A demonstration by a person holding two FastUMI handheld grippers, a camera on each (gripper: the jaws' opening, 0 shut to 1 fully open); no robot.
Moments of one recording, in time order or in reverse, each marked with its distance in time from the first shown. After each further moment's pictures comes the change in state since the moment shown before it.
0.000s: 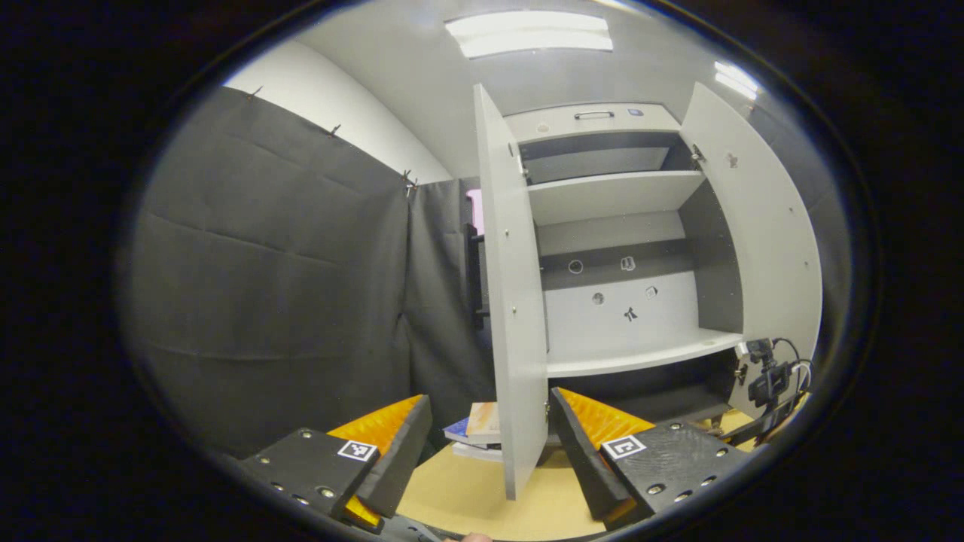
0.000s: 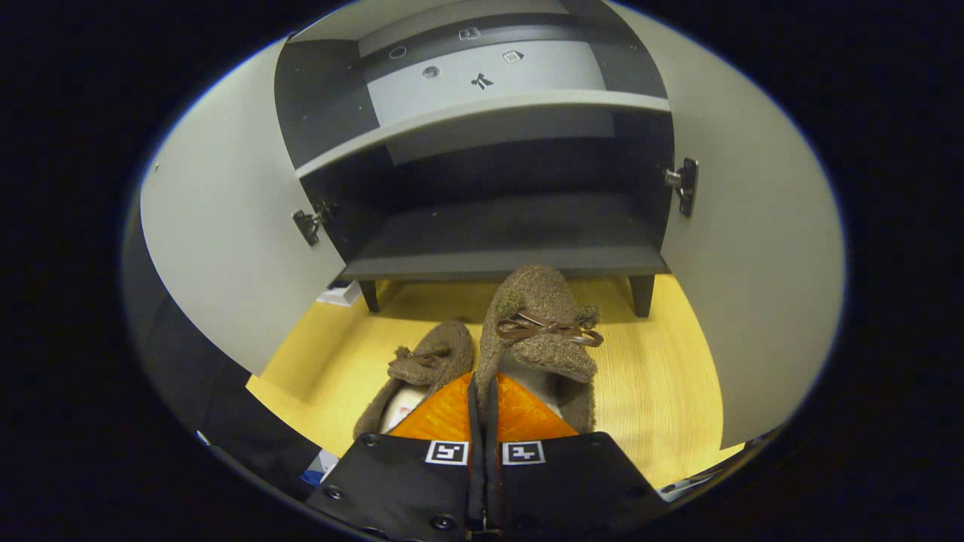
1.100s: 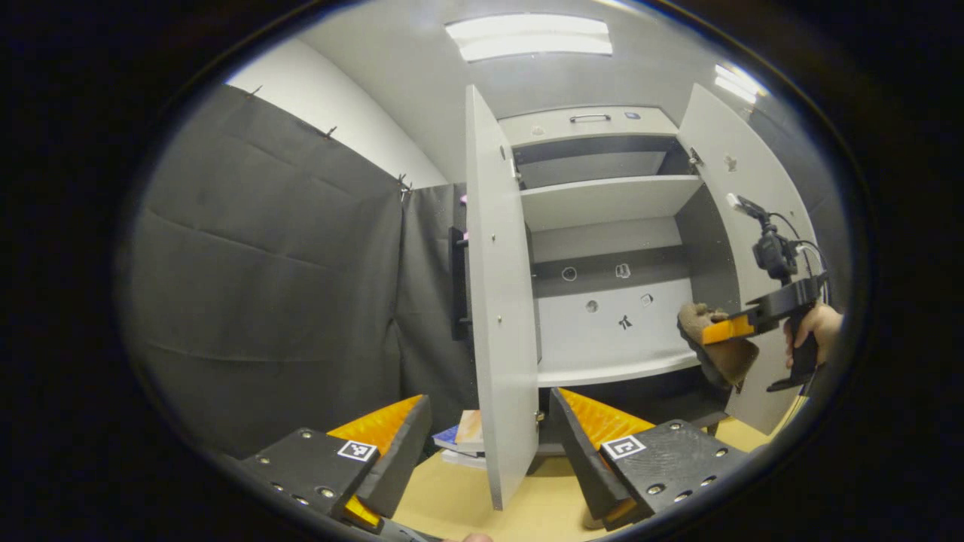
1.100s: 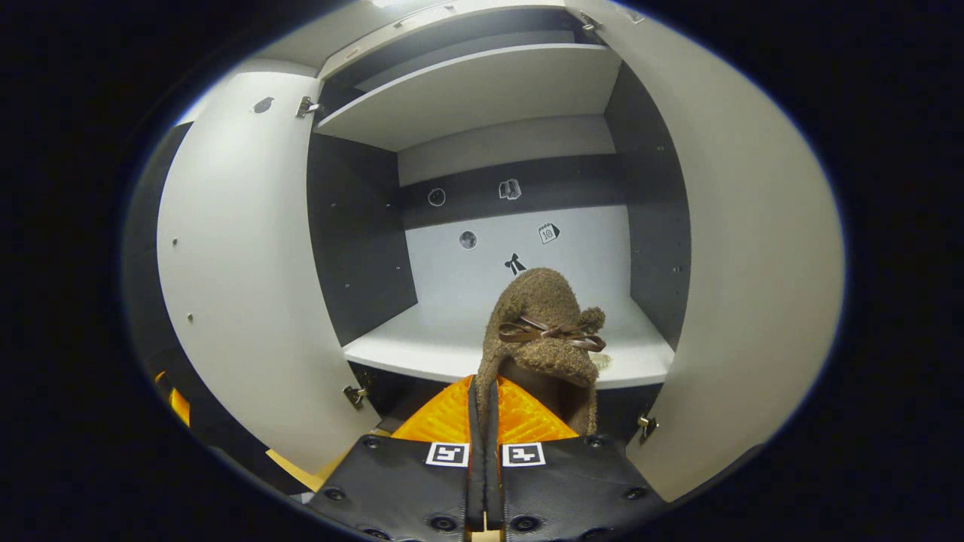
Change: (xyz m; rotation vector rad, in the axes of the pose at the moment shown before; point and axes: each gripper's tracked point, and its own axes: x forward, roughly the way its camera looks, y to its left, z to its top) left arm 0.023 -0.002 -0.001 -0.005 -0.017 0.007; right arm -0.081 0.027 0.242 -0.126 -0.444 0.048
